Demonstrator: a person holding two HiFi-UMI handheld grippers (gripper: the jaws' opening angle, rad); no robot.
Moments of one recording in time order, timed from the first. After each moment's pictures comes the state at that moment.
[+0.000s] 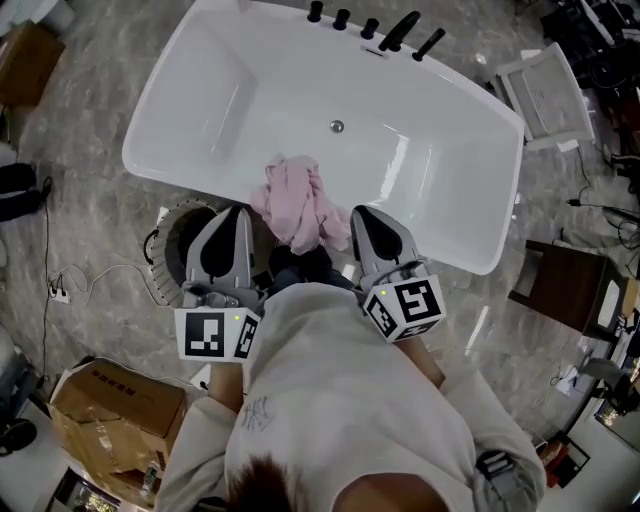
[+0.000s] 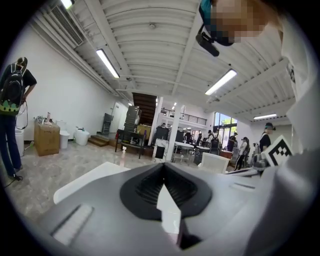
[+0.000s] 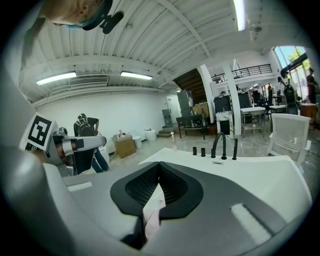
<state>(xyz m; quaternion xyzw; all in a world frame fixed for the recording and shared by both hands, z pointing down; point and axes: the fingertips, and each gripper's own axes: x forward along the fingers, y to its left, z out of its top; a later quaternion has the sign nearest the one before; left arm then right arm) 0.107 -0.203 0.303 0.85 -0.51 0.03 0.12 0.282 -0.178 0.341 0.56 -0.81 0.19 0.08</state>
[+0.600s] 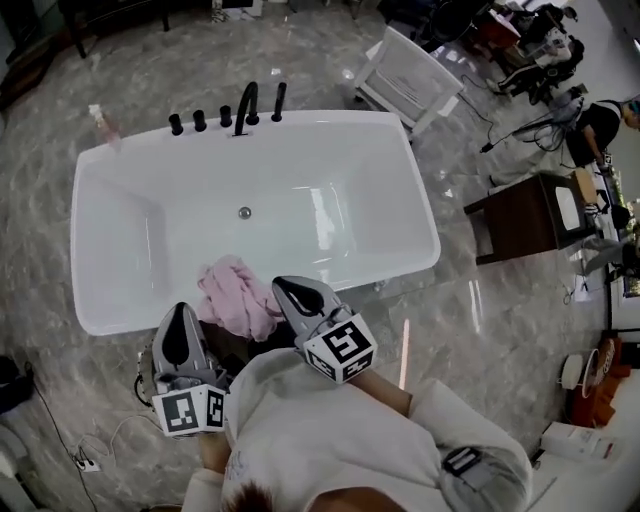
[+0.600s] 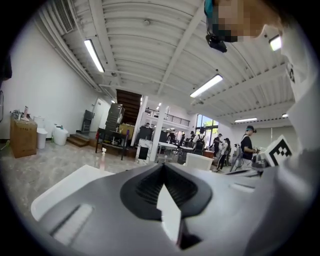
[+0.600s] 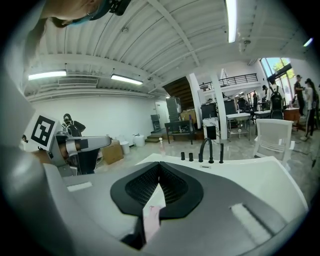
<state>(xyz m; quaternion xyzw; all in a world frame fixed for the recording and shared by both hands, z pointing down) 0.144 -0.239 0.295 0.90 -0.42 0.02 0.12 0.297 -0.182 0.332 0.62 -0.76 0.18 0.06</state>
